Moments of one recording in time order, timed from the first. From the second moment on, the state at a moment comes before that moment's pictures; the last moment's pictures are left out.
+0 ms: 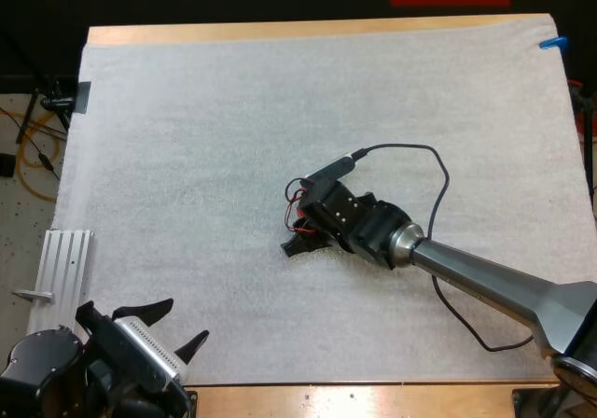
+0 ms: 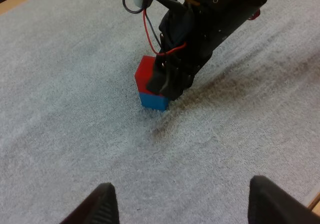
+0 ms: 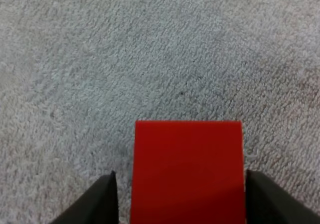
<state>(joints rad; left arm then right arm) -0.19 0.32 -0.96 1.41 0.39 -1.44 0.89 1.74 -1.14 0.46 0.15 -1.59</state>
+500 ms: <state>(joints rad) -0.19 0.32 -0.96 1.36 0.39 -1.43 0.89 1.49 -1.13 0.46 0.15 -1.65</state>
